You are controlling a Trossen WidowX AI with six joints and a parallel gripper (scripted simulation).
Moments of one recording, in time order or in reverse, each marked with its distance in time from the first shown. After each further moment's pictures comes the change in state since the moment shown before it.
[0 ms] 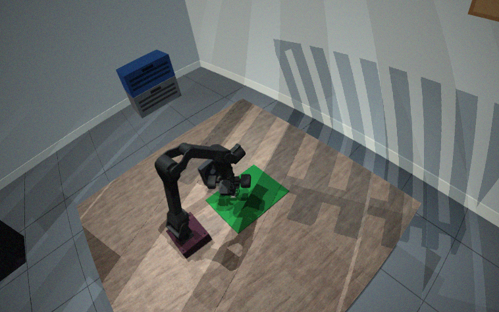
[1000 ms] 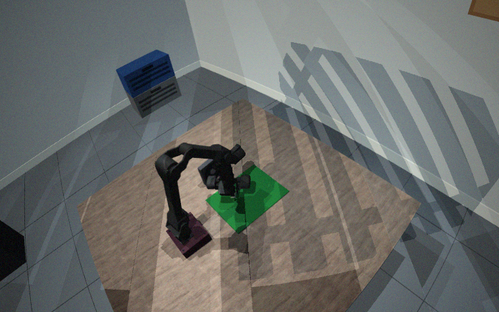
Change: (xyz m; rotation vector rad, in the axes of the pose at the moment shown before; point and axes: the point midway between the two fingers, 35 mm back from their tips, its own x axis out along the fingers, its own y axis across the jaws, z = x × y) arm -0.001 -0.002 0.003 -0.001 -0.016 -0.013
